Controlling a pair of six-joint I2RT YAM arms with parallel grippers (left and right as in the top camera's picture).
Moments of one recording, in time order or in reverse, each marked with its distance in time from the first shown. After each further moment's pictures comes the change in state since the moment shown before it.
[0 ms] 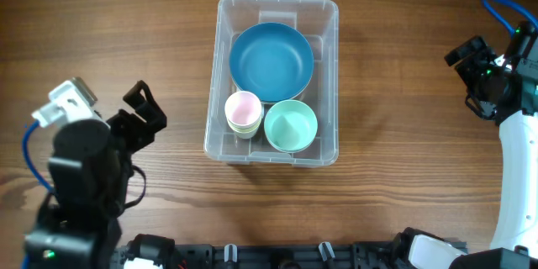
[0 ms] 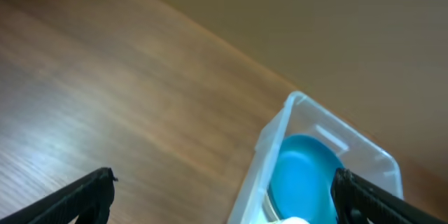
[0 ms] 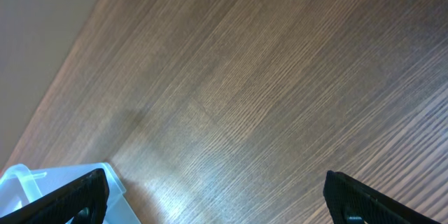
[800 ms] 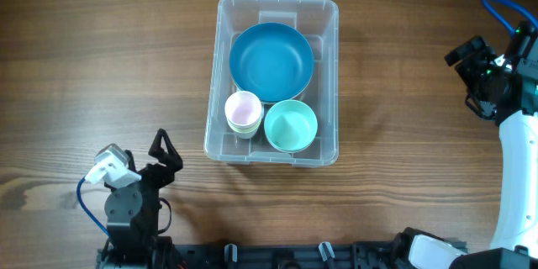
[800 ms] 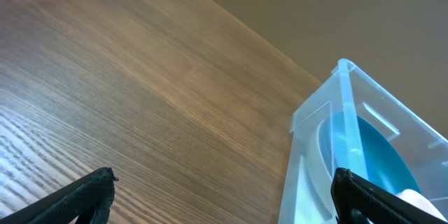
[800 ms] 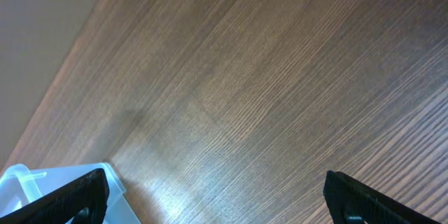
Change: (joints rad) left arm 0.142 -0.654 -0.864 0.372 0.121 0.000; right arm 0.000 0.000 0.000 0.000 0.000 0.000
